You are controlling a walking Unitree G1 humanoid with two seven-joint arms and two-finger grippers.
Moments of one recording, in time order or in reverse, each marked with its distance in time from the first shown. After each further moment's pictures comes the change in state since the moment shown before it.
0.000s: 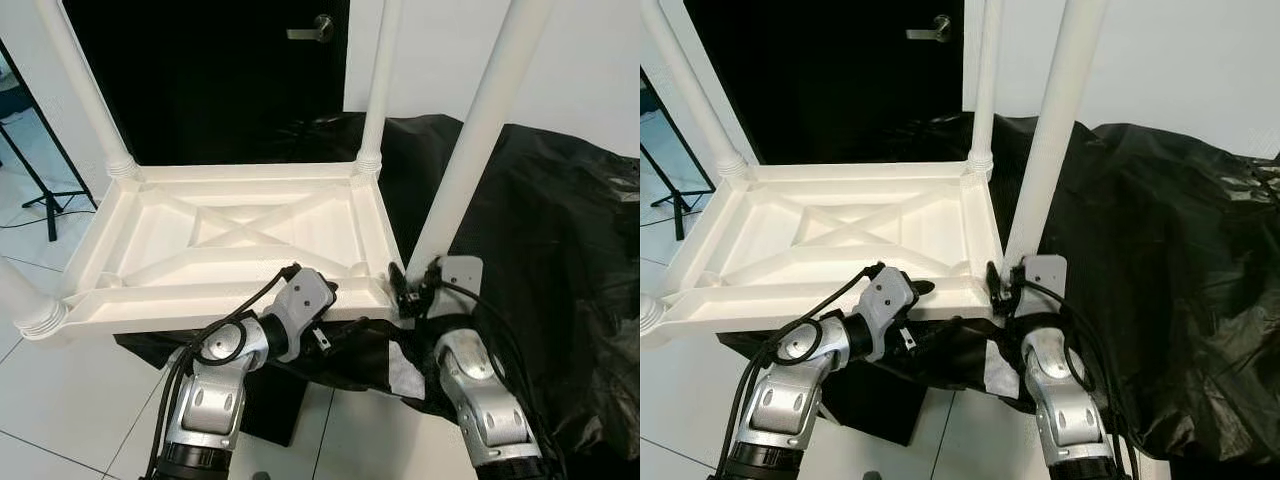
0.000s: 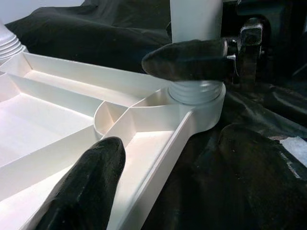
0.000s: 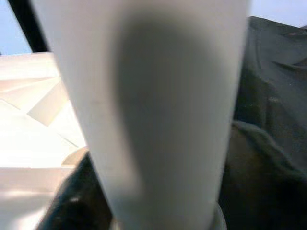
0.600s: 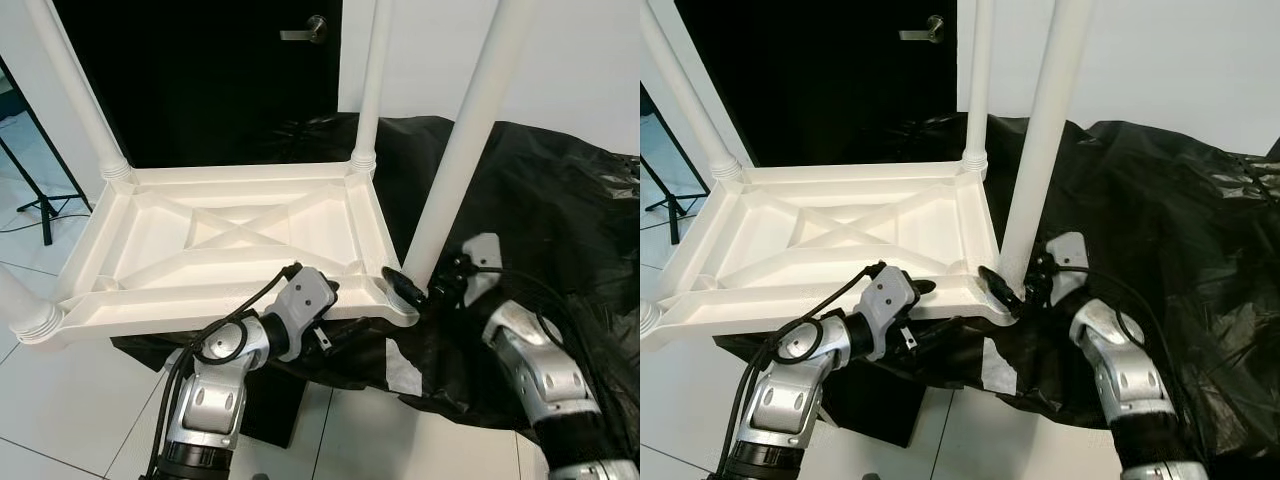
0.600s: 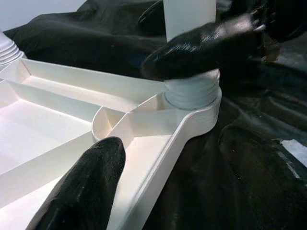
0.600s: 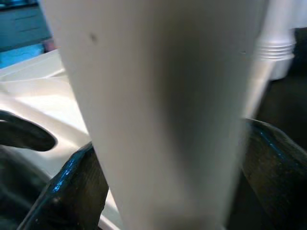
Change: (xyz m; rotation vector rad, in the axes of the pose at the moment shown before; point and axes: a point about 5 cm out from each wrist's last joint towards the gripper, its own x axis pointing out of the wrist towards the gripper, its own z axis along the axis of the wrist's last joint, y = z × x) left arm 0.001 0.001 0.003 0.007 -0.009 -0.001; right arm 0.028 -0.028 0.012 -0.053 -0.018 0.588
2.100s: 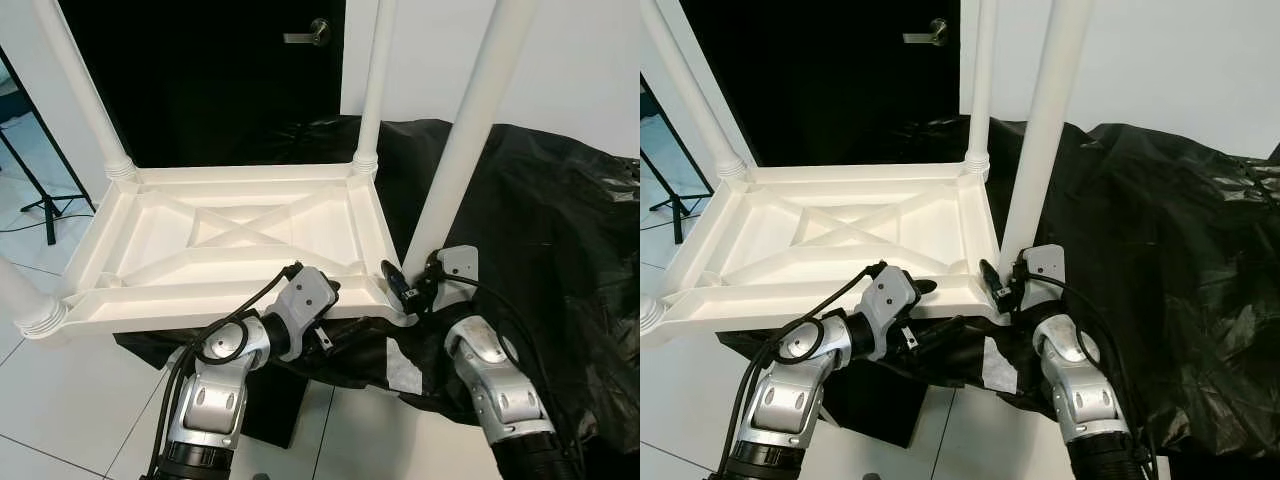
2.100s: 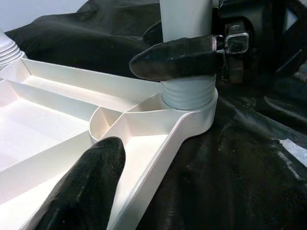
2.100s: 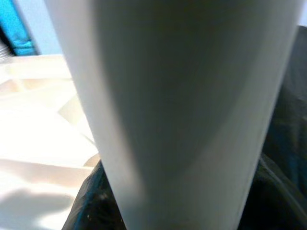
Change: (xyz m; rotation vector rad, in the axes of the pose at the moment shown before) left arm 0.000 -0.003 -0.003 -0.012 0.004 -0.005; right arm 0.003 0.034 -0.013 0.061 0.037 -0.480
